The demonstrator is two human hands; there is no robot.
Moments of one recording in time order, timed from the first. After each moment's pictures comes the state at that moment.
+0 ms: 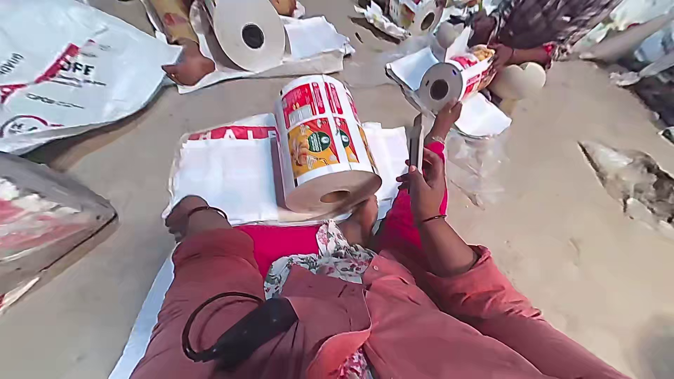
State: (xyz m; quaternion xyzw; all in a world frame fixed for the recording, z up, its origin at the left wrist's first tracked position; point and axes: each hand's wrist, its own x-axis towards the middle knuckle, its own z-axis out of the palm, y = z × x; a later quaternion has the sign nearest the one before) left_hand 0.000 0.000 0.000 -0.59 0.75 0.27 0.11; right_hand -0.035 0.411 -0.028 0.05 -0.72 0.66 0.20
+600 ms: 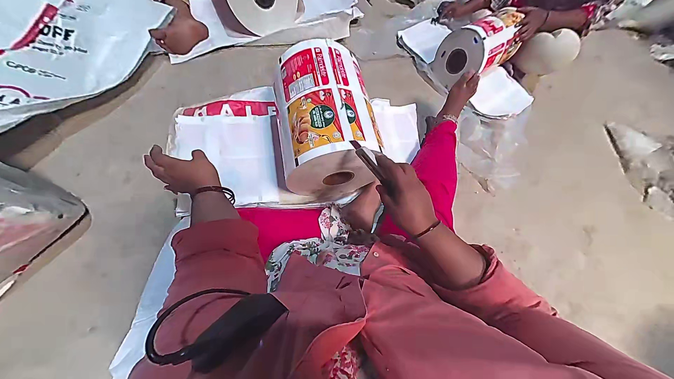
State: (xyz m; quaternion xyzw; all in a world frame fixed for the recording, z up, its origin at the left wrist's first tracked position) left_hand -0.041 -0.047 -0.090 -0.49 0.77 0.31 -0.27; right_hand 0.021 0.371 -0.008 0.15 -0.96 0.24 0.06
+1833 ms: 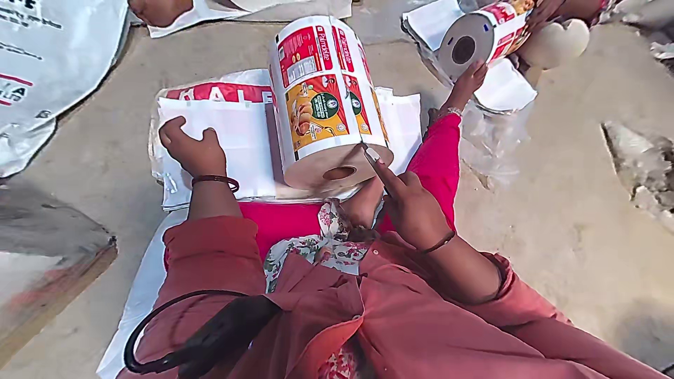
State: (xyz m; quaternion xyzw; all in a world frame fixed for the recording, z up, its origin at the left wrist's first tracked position) left_hand -0.060 -0.032 -0.087 -0.34 0.82 0.39 -0.25; right_hand 0.037 0.365 0.003 0.15 -0.98 0.14 -0.01
